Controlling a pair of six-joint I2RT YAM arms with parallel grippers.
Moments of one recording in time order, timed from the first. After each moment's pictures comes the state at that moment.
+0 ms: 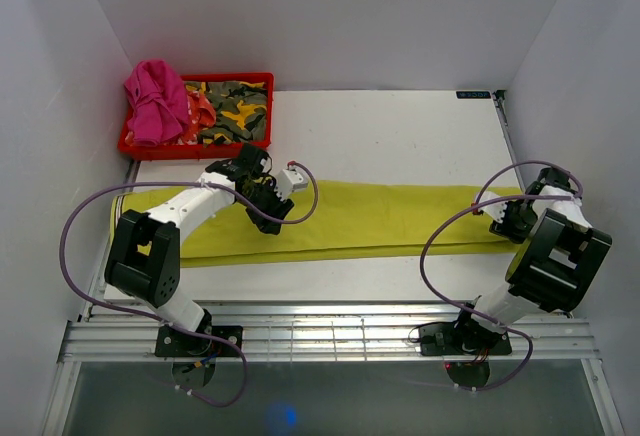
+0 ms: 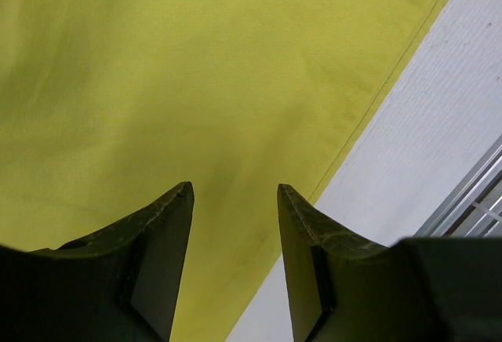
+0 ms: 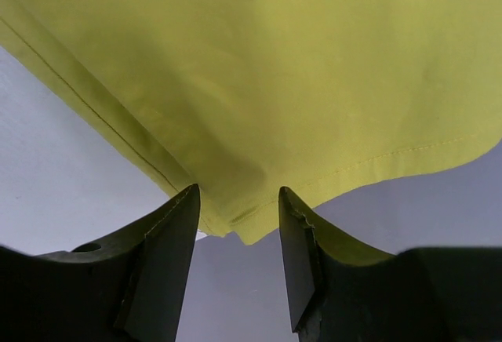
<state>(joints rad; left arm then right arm) -0.41 1.58 1.08 -0.71 0.39 0.56 -0.51 1.55 0.94 -0.73 -0.15 -1.72</state>
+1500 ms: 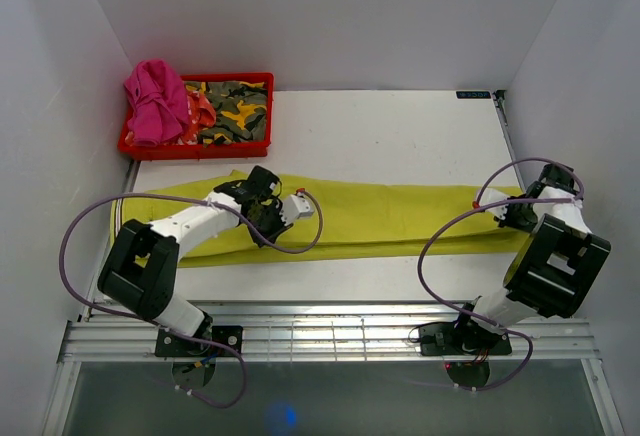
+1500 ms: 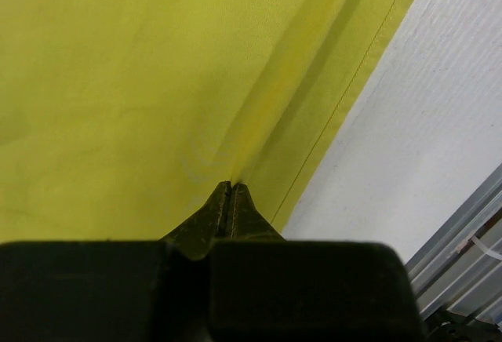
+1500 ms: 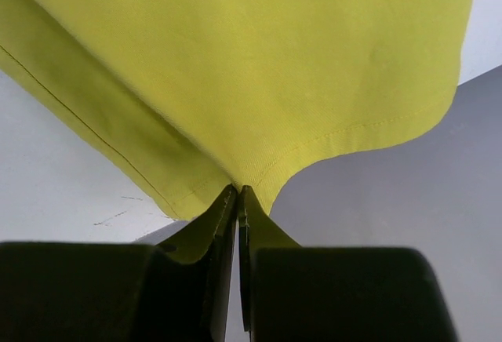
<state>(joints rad) -0.51 1.52 0.91 -0.63 0.26 0.61 -0.51 1.51 0.92 -0.67 -0.15 -1.77</state>
